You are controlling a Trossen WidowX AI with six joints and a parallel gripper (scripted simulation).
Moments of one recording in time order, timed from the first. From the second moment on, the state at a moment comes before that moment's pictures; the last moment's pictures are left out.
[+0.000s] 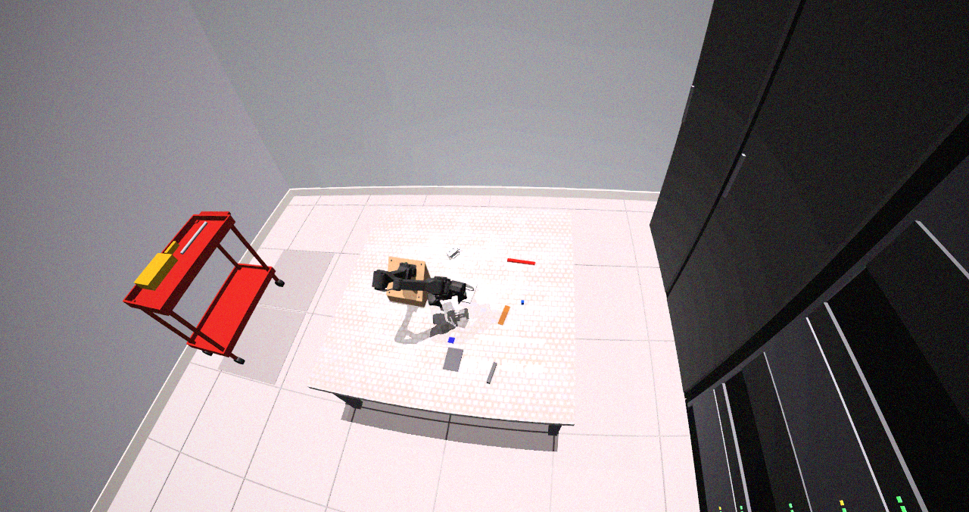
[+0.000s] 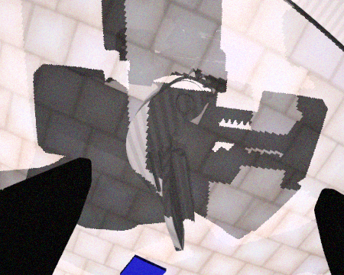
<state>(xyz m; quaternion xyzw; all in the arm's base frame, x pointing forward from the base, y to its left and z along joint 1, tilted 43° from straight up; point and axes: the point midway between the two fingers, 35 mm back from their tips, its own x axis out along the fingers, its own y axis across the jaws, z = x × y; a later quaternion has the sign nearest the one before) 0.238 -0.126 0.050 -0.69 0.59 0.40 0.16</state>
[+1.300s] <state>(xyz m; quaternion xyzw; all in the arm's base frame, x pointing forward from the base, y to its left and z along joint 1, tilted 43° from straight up) 0.238 -0.126 0.050 -0.69 0.59 0.40 0.16</state>
